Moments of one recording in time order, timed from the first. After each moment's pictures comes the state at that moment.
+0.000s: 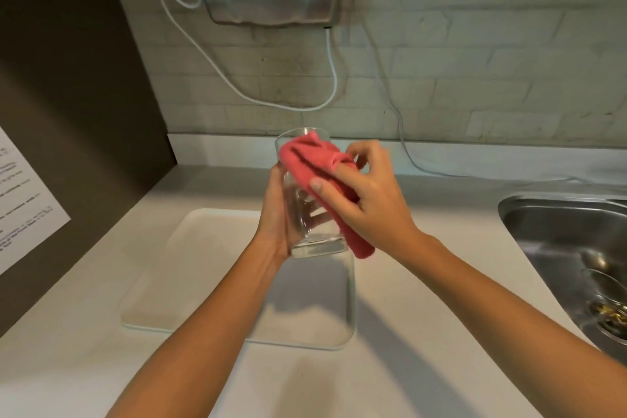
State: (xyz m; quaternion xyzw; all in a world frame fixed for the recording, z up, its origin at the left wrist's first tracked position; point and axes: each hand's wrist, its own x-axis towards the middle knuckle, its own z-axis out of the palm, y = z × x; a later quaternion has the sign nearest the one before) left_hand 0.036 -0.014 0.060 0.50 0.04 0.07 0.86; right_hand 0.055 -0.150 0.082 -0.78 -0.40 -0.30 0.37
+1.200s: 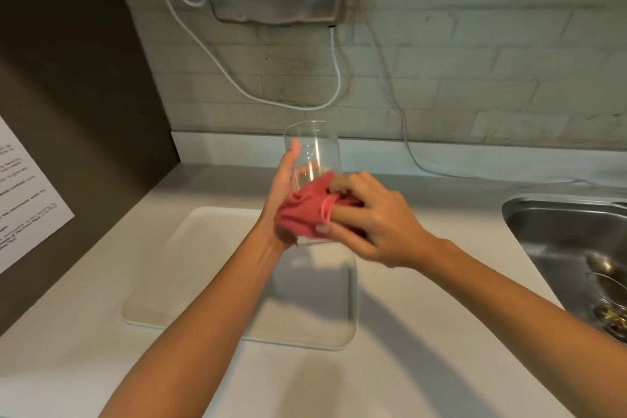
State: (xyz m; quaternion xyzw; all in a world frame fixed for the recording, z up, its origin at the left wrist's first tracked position) left_hand 0.035 -0.016 0.076 0.47 0.01 -0.04 0.88; right_hand 0.062 -0.168 0.070 -0.70 -0.59 -0.31 0.25
